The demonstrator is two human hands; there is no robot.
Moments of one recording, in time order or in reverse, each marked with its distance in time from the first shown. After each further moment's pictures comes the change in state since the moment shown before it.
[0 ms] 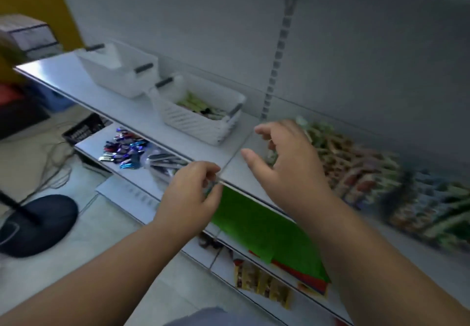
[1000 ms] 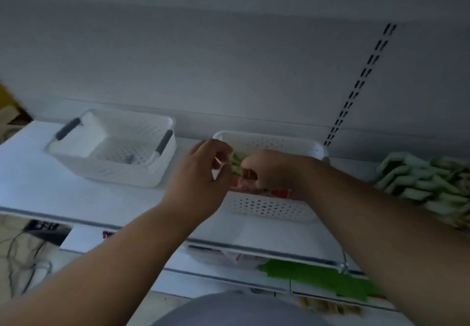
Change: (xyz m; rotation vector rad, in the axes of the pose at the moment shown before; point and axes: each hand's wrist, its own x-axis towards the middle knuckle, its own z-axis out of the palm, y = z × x) left_hand 0.290 -0.182 -0.111 -0.133 -0.215 0.272; right_hand 0.280 -0.011 0.230 -0.299 -0.823 0.147
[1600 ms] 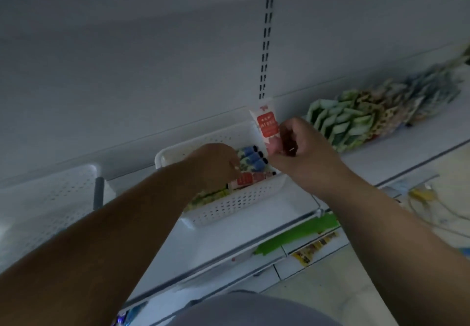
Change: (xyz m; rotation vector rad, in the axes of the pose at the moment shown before) left_hand 0.096 0.017 0.076 0.443 -0.911 0.443; right_hand -0.125 -0.034 0.026 0.810 1.043 0.704
